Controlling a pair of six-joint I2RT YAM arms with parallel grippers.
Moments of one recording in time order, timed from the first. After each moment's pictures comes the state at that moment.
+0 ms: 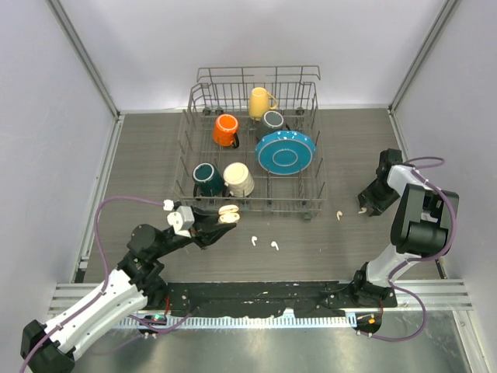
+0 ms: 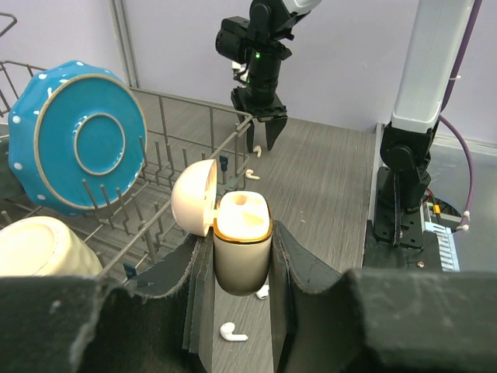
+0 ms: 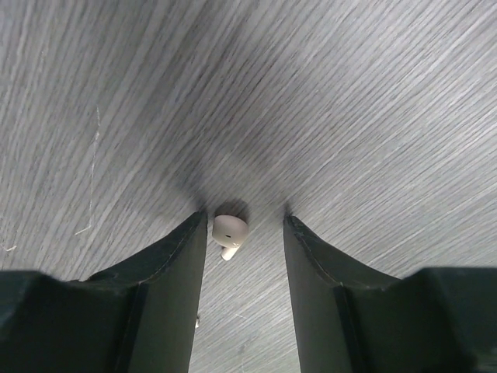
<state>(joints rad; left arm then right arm) -0.71 0.47 0.24 0.47 0.47 -0.14 -0.26 1.66 0.98 -0.68 0.14 0.63</state>
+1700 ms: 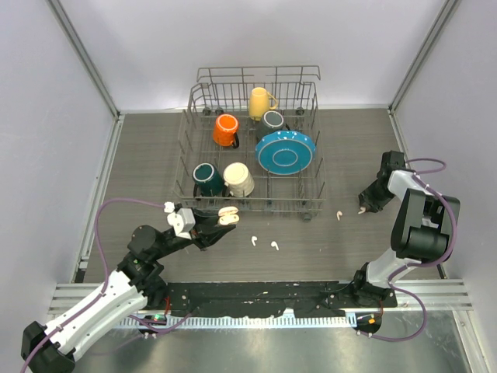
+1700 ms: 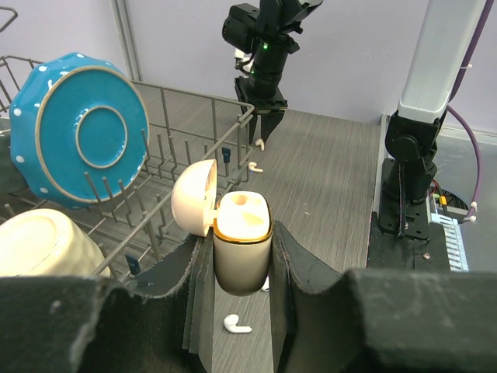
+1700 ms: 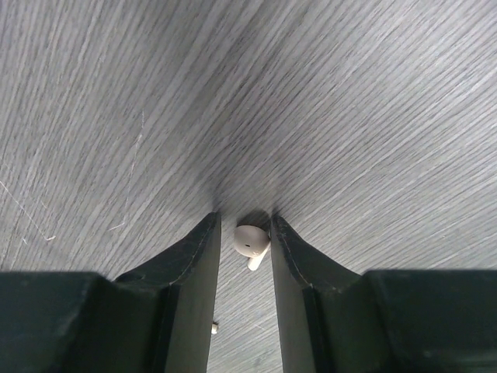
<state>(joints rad) -0.71 0.45 0.22 0.44 0.47 -0.11 -0.27 1.62 0.91 -0.55 0.07 0.63</state>
